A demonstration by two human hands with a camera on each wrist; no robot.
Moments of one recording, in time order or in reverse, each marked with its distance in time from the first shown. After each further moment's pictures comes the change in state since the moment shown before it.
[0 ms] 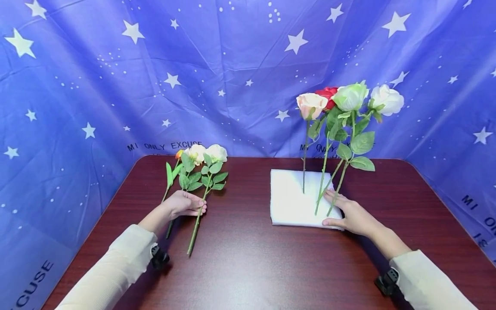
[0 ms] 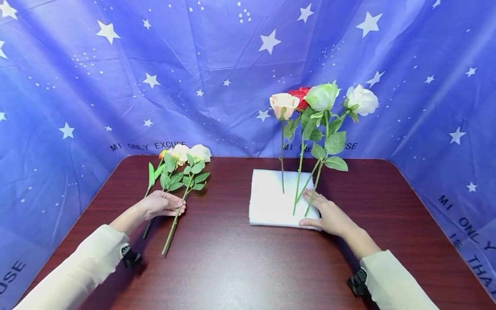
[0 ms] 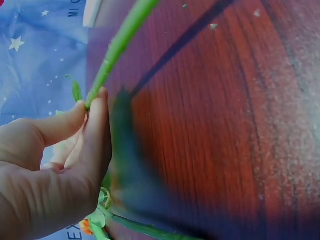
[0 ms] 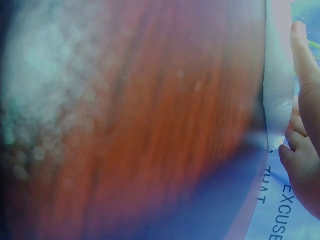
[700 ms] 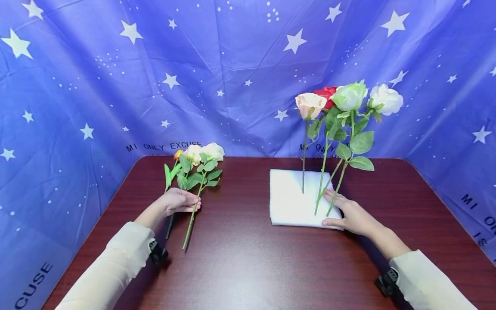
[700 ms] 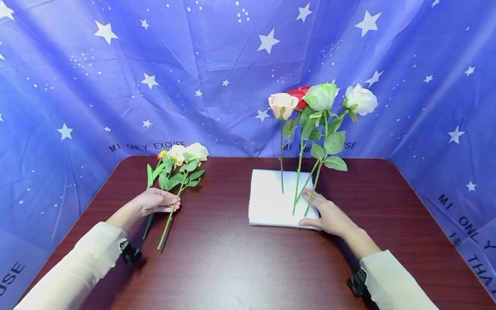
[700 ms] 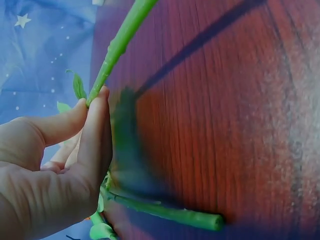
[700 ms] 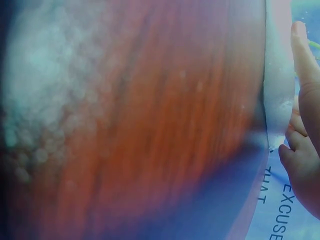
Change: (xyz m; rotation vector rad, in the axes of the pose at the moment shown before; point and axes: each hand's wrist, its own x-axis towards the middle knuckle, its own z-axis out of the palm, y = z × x) left_hand 0.002 0.004 -0.015 -0.013 0.030 -0.010; right_hand -0.001 0.001 0.000 0.009 0.008 -0.004
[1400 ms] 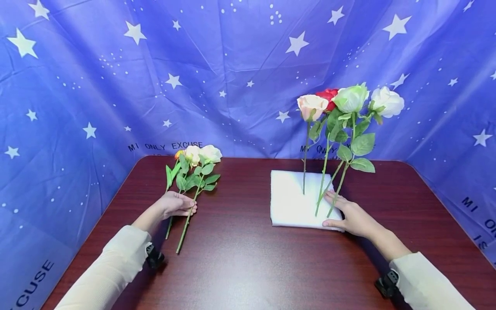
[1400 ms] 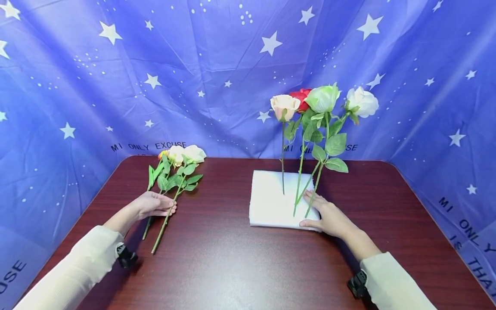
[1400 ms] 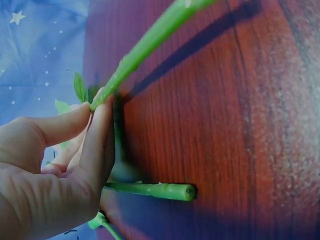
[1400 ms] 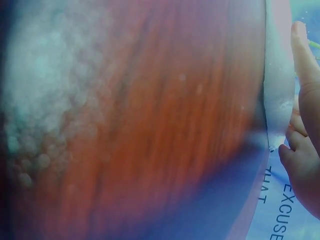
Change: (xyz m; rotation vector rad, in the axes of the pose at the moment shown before) left_hand -0.007 -0.009 -0.007 -0.005 0.038 -0.028; right_hand 0.000 -0.001 0.000 -0.005 0.025 -0.034
